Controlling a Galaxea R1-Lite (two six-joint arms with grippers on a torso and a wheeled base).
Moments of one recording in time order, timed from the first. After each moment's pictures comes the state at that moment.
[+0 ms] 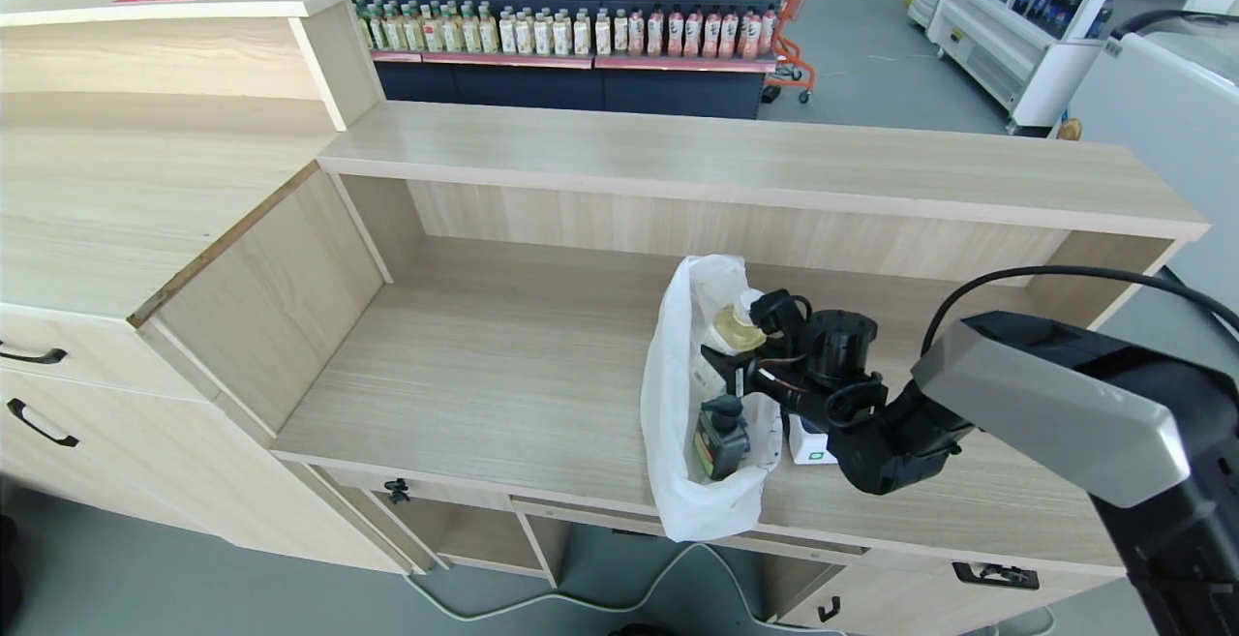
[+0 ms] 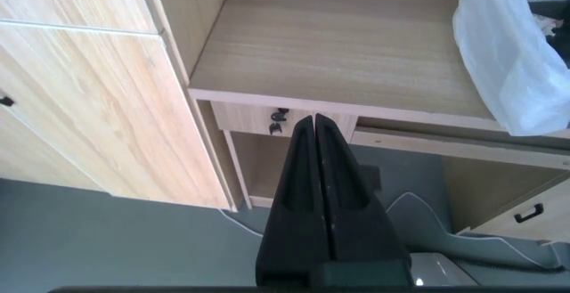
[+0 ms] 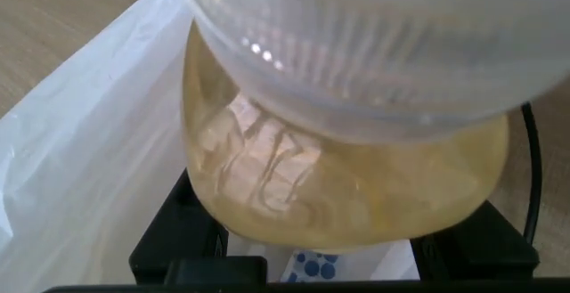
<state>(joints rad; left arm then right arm) 0.00 0.00 0.00 0.00 -0.03 0.01 0.35 2.47 -1.20 -1.18 0.16 -0.10</state>
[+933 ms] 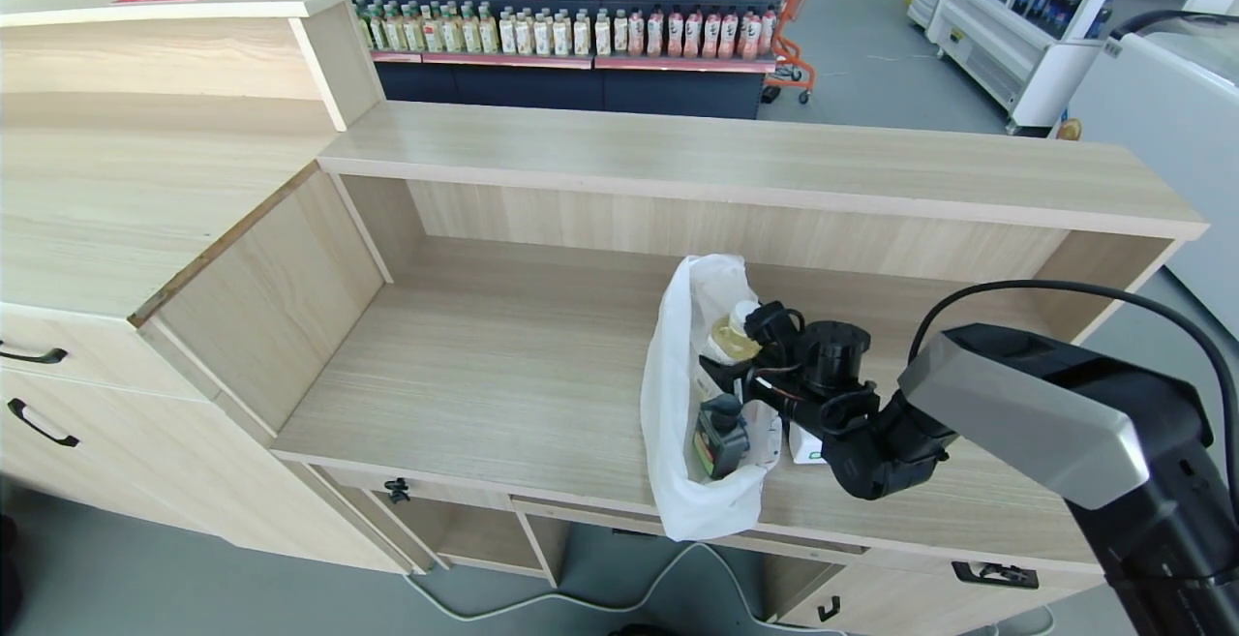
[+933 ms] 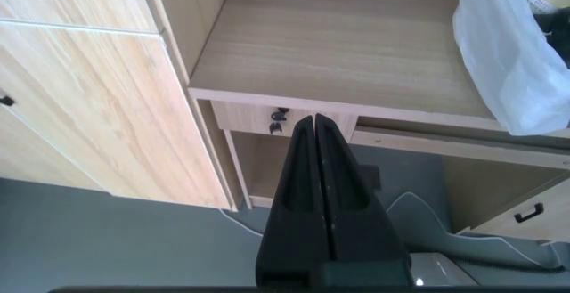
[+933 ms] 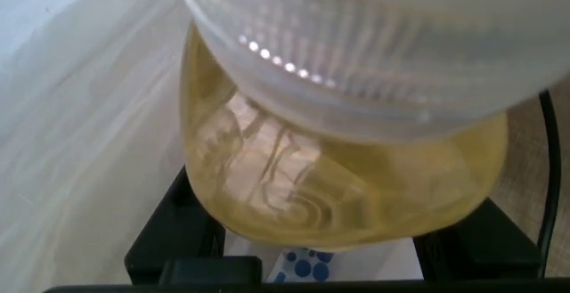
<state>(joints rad) 0.00 0.00 0.00 0.00 -0.03 0.01 0.34 2.54 -1.24 -1.19 0.16 -0.16</state>
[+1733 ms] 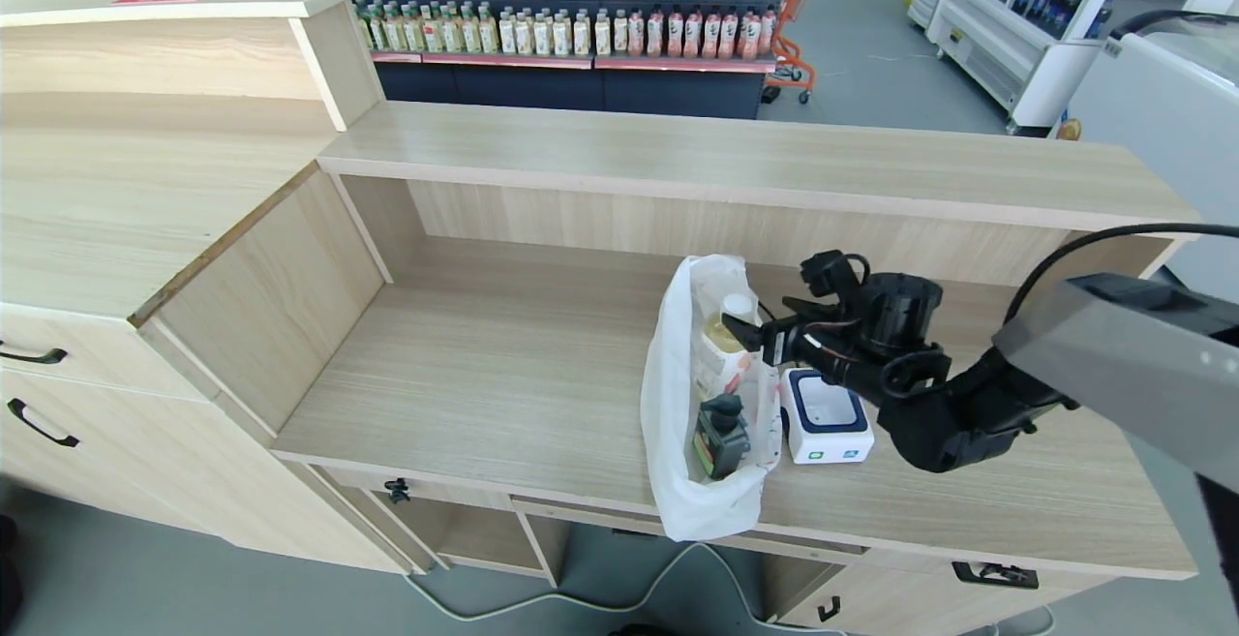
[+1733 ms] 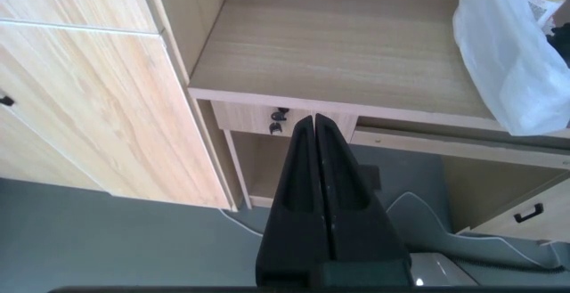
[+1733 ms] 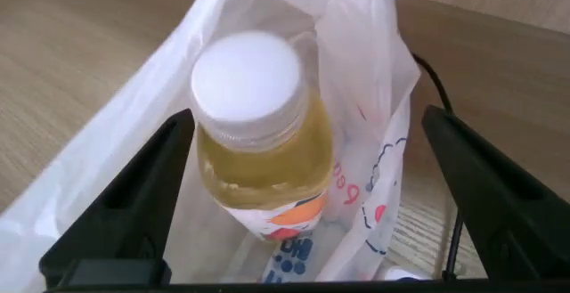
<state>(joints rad) 0.00 0.00 0.00 0.00 -0.03 0.01 0.29 2.28 -1.09 -1.14 0.18 -0.02</state>
